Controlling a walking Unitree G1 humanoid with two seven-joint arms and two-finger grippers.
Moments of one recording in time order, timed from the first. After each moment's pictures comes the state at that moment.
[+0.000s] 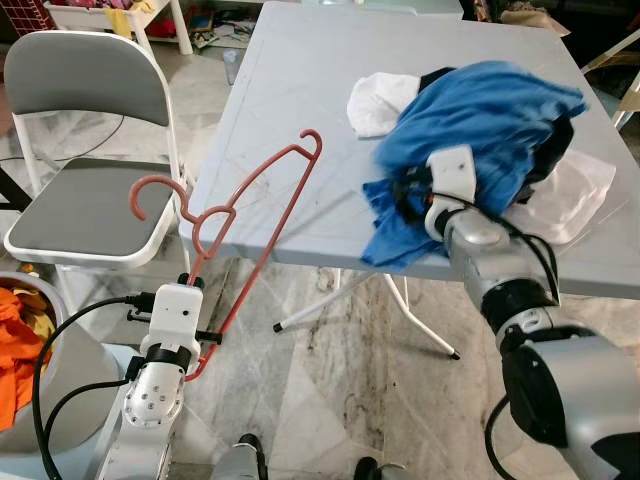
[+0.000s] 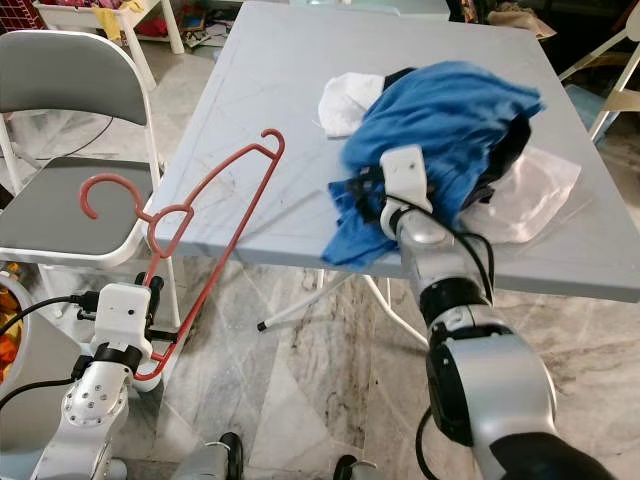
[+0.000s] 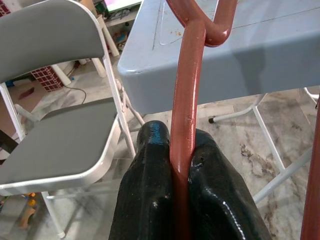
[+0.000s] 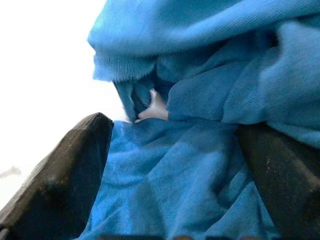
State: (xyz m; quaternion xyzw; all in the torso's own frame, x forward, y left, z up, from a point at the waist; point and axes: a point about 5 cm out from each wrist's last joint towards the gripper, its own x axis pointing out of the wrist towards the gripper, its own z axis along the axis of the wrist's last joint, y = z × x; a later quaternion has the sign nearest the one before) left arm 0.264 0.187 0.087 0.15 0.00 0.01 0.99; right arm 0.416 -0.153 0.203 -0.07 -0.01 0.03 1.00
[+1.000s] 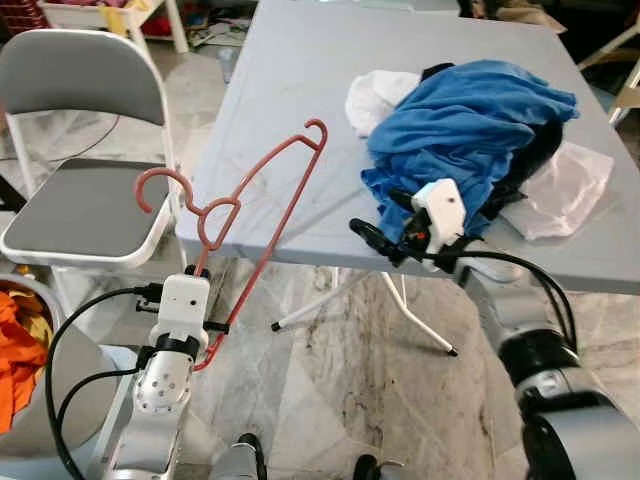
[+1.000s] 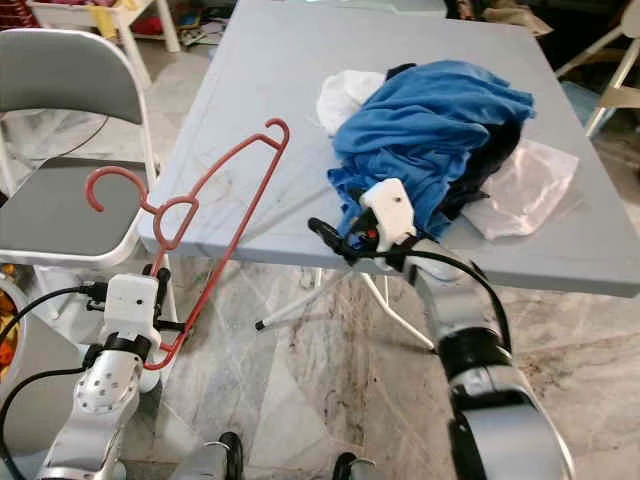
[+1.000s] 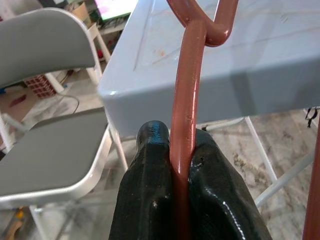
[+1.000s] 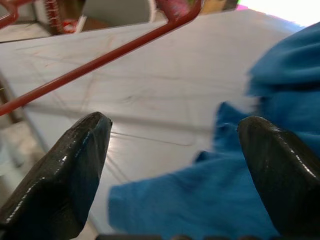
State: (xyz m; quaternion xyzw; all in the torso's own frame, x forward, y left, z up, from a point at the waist) left arm 0.280 0.175 0.092 0.14 -0.02 0.00 0.99; right arm 0.360 -0.157 0.169 -0.11 -0.07 0.33 0.93
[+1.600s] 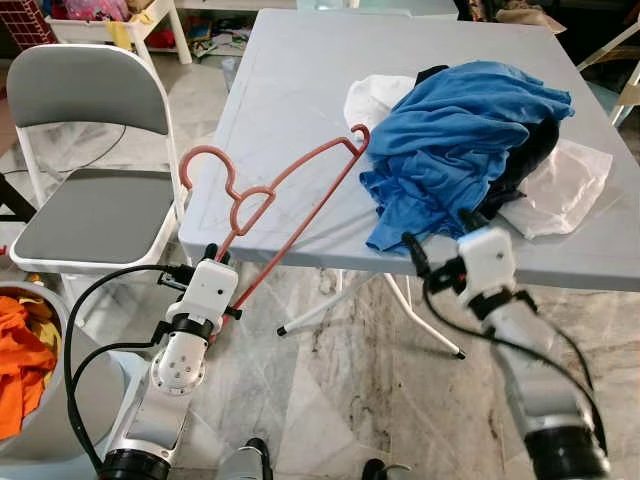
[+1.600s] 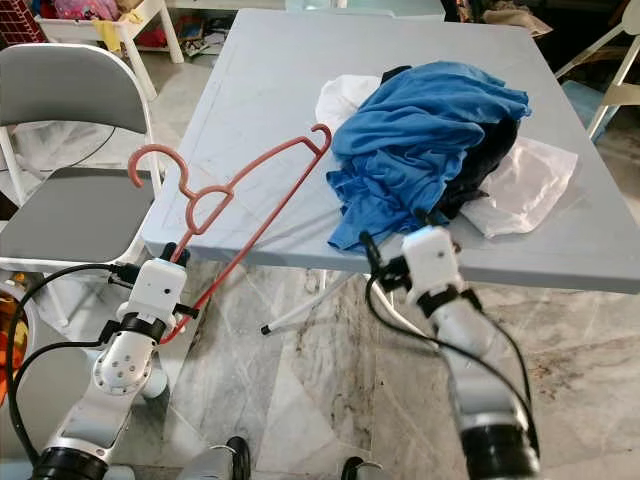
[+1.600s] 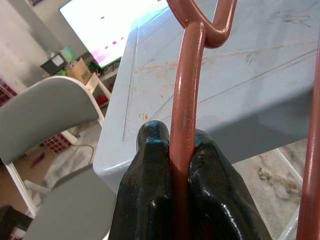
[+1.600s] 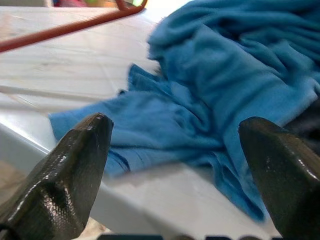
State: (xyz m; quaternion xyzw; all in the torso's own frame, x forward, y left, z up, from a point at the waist) left arm 0.295 0.166 0.101 0.25 -0.07 -0.03 0.97; right arm 0.305 -0.175 0.133 -0.14 -0.10 0.11 0.98
